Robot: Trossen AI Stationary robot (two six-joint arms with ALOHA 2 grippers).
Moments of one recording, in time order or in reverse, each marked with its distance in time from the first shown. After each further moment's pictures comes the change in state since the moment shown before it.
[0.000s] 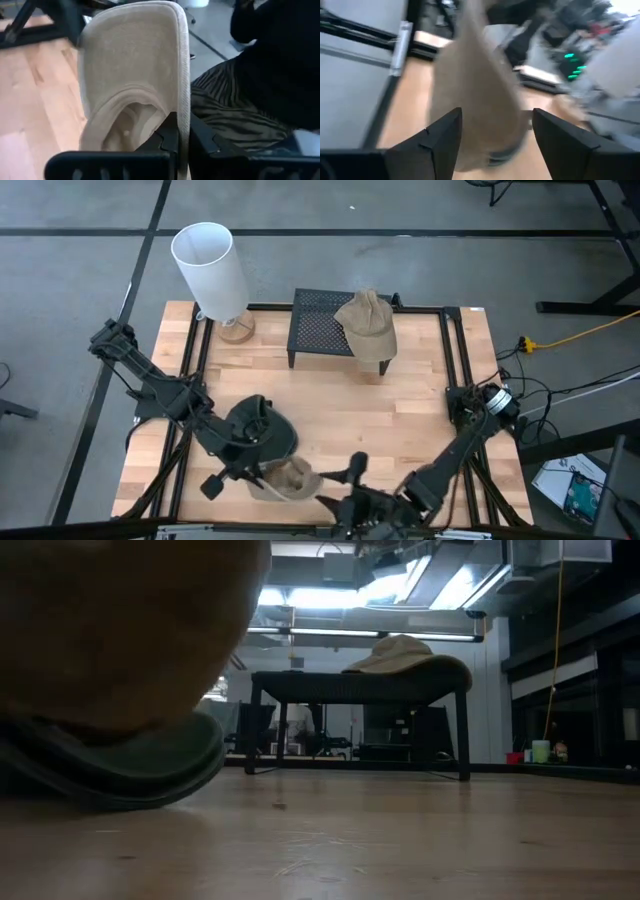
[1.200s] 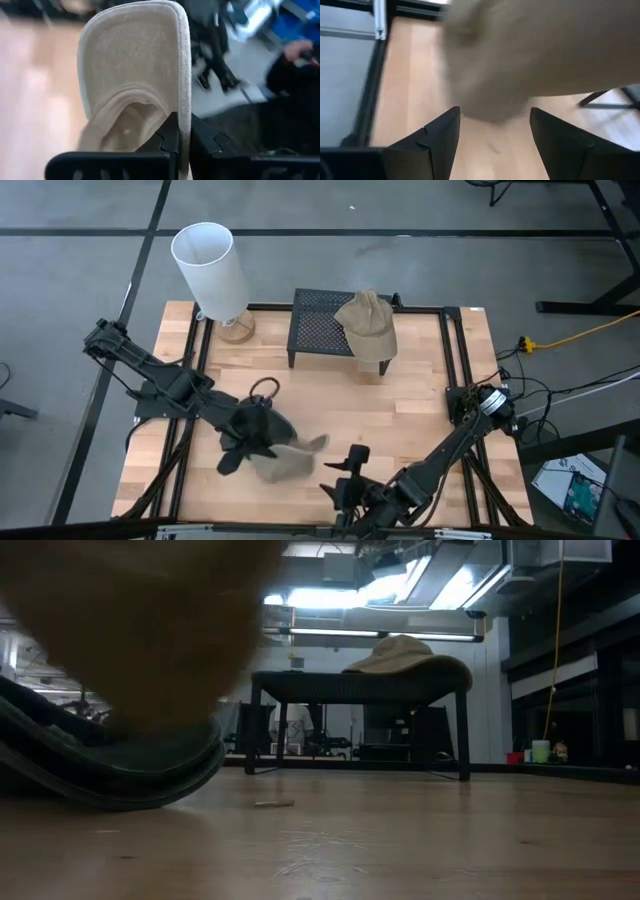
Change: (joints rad) left arm 0.138 -0.074 -0.008 -0.062 -0.062 -0.276; right arm -0.046 0.028 0.012 -0.302 -0.098 0.398
